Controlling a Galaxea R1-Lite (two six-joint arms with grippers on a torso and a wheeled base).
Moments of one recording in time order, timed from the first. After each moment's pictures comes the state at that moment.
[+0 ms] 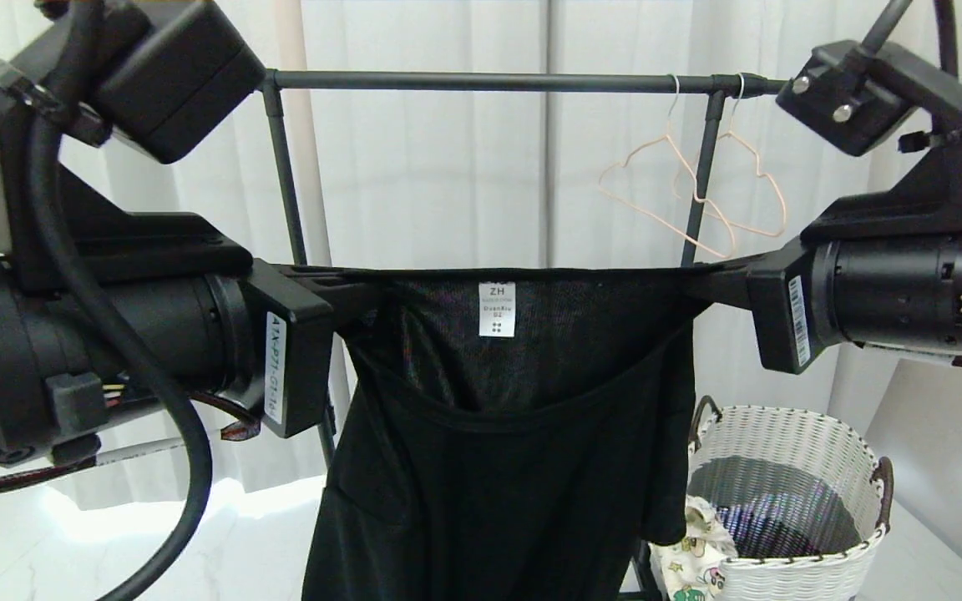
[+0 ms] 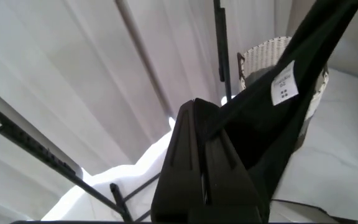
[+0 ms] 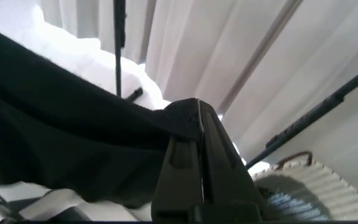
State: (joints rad) left arm -0.87 1.29 -1.13 0.14 0.28 0.09; right arm 0.92 1.44 -1.35 0.25 -0.22 0.01
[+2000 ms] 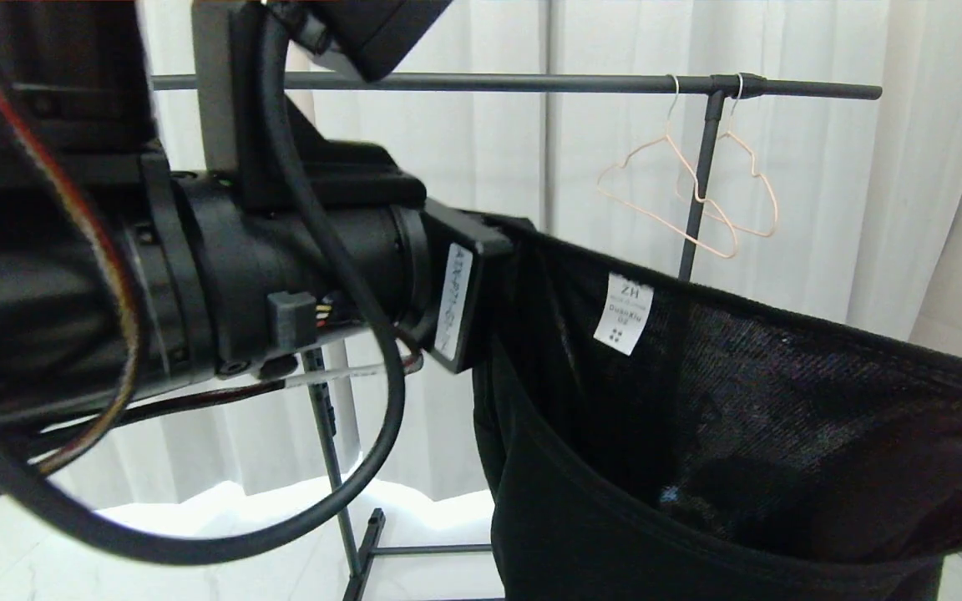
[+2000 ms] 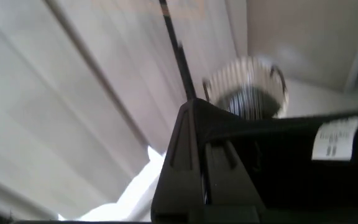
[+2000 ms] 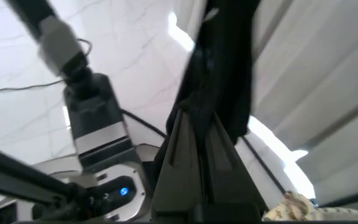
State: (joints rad) left arm -0.92 1.46 -1.27 0.03 0.17 0.16; right arm 1.13 1.07 -1.18 0.40 0.09 0.05
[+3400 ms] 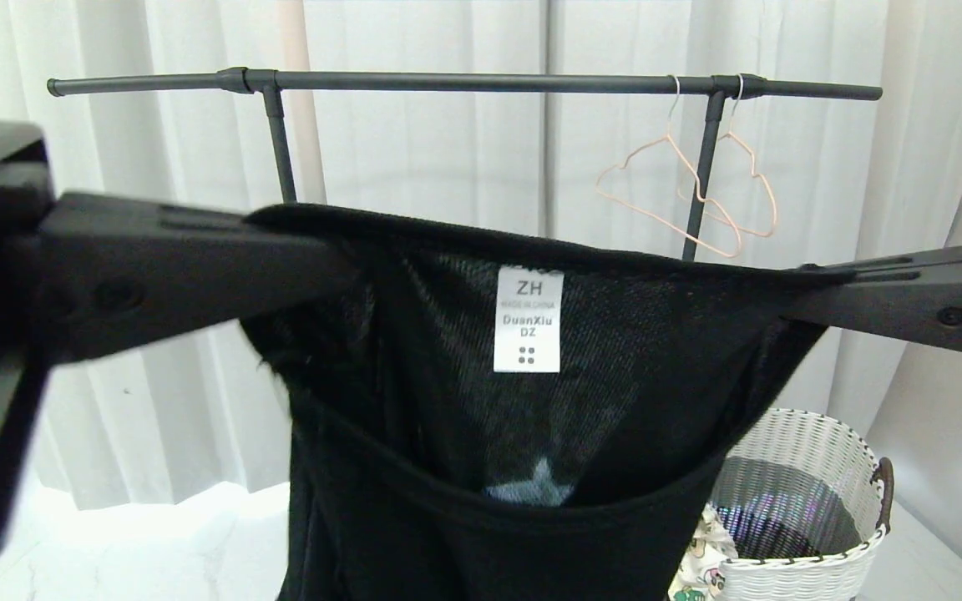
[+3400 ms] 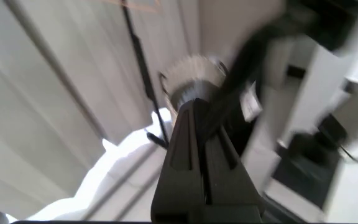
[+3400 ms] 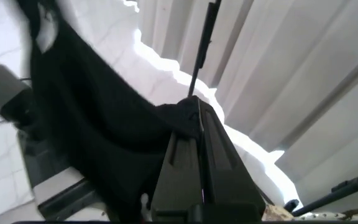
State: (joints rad) left arm -1.03 1.22 -1.33 0.33 0.10 0.01; right arm 0.95 1.23 -1.25 0.26 0.12 0.03
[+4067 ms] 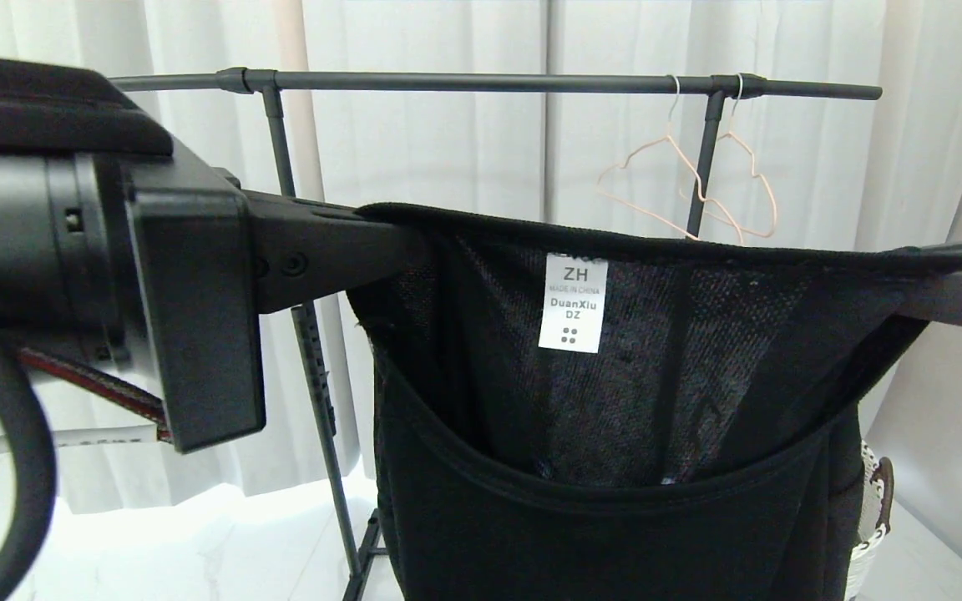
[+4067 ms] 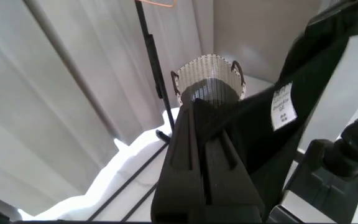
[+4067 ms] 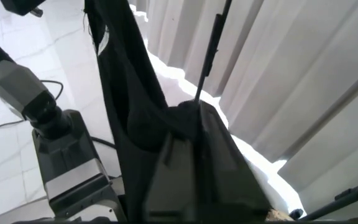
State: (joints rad) left arm -0.97 1.30 -1.33 0.27 0.10 0.02; right arm 0.95 1.17 -1.26 0.30 0.15 0.03
